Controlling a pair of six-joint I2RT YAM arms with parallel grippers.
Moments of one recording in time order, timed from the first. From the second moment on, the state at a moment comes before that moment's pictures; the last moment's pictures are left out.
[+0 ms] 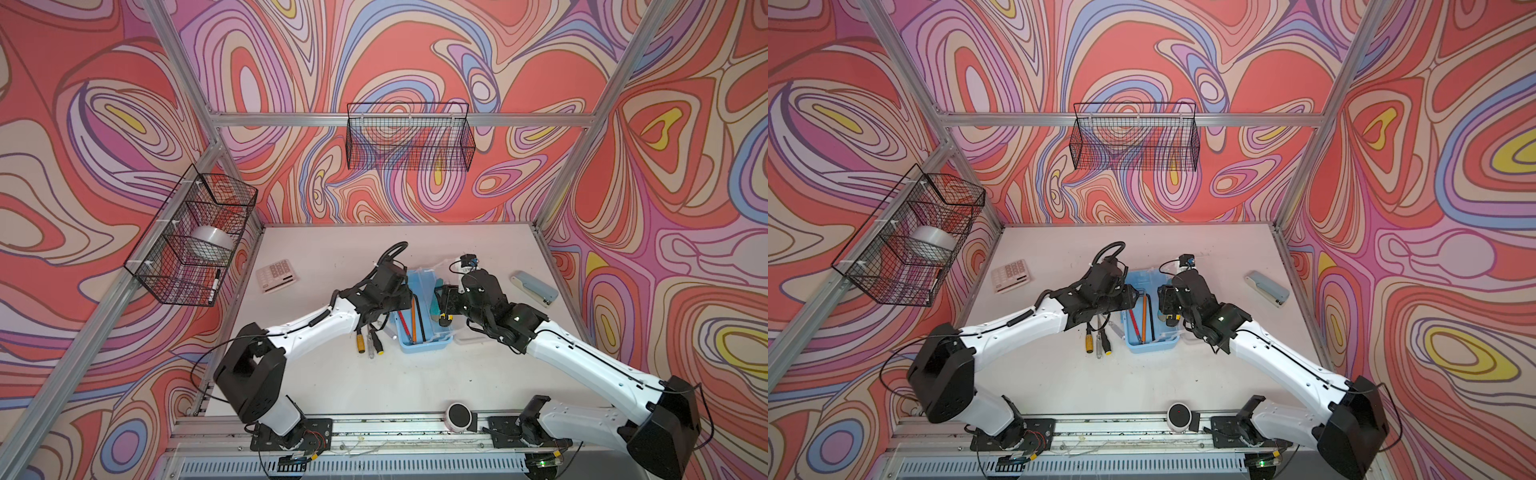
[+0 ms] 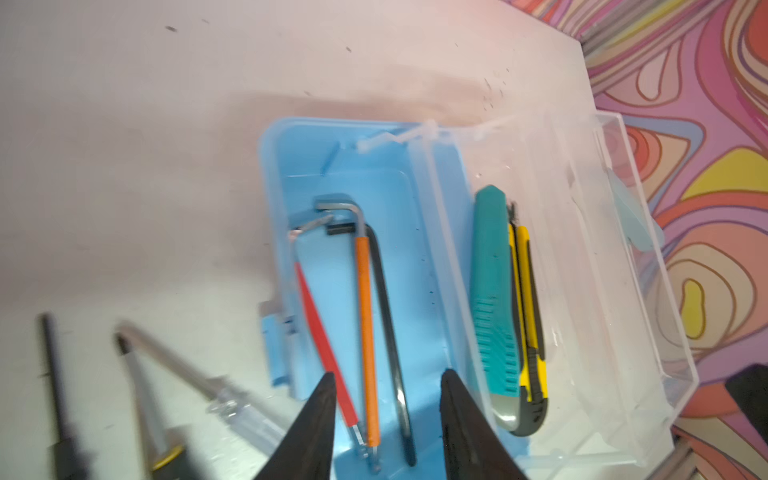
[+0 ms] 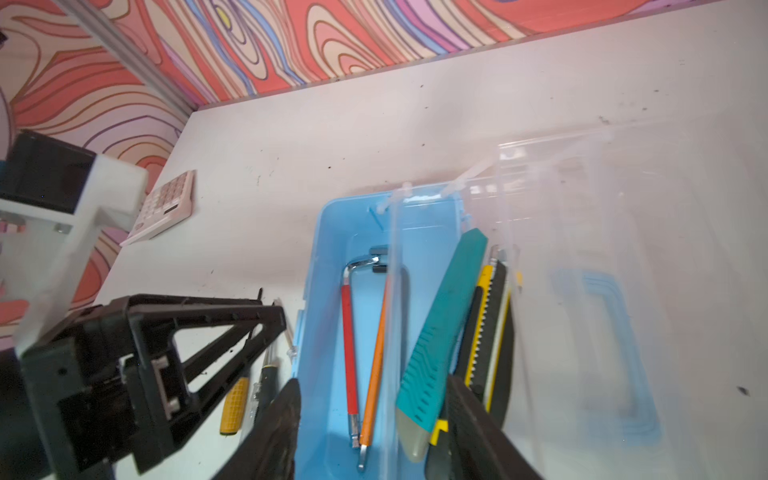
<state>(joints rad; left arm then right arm) -0.72 1.47 1.03 -0.31 -0.09 -0.77 0.73 1.21 0.96 -0.36 0.20 0.56</state>
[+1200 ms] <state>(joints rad) -0.53 1.25 0.60 -0.34 -0.03 -0.82 1.04 1.80 1.27 -0.47 0.11 0.57</state>
